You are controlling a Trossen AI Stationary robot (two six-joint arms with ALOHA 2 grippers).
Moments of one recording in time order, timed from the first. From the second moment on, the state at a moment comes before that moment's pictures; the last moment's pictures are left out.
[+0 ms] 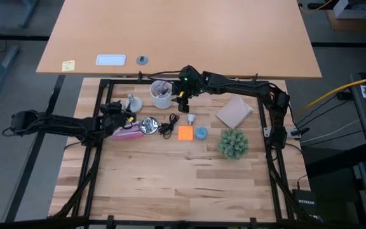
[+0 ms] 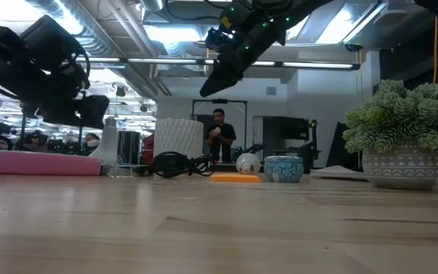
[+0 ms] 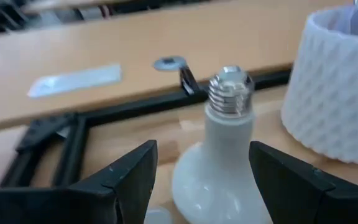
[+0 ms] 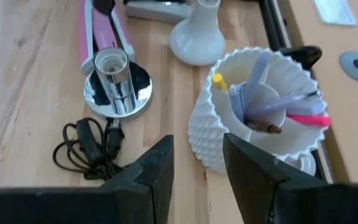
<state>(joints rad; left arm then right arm) 0.18 0.83 0.12 0.04 -1.08 -0.54 -0.38 1.93 1.66 -0.47 -0.20 -0.35</state>
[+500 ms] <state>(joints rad) 0.32 0.84 0.12 0.18 -0.86 -0.37 -0.38 1.94 1.66 -0.44 -0.20 -0.35</state>
